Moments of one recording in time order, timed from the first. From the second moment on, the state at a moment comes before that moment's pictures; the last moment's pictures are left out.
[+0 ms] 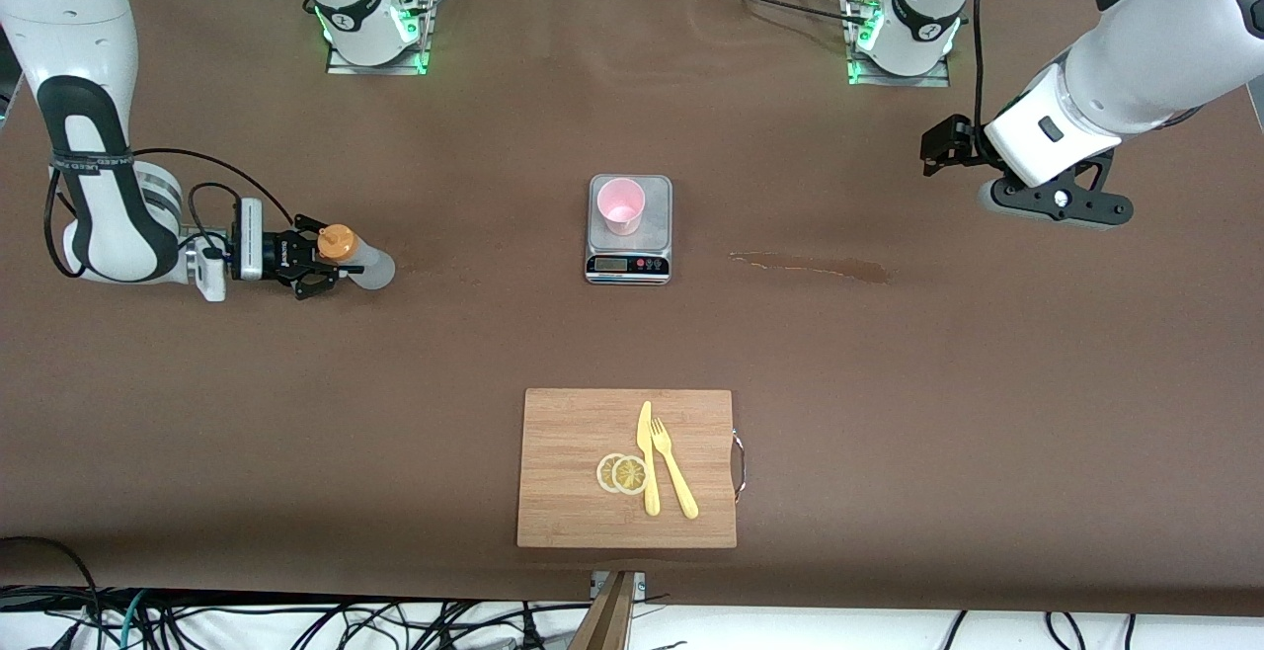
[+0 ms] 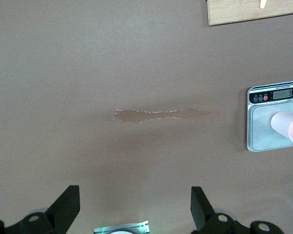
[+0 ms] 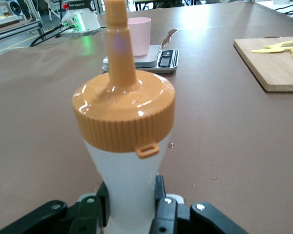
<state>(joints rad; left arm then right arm) 0.08 0.08 -0.33 -1.56 -0.05 1.47 -0.11 -0.06 0.59 -0.22 -2.00 1.01 1.71 -2.59</state>
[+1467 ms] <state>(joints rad) 0.04 -0.06 -0.07 -1.64 -0.04 1.53 0.02 -0.13 0.12 -0.21 -1.87 0.32 1.68 -1.99</state>
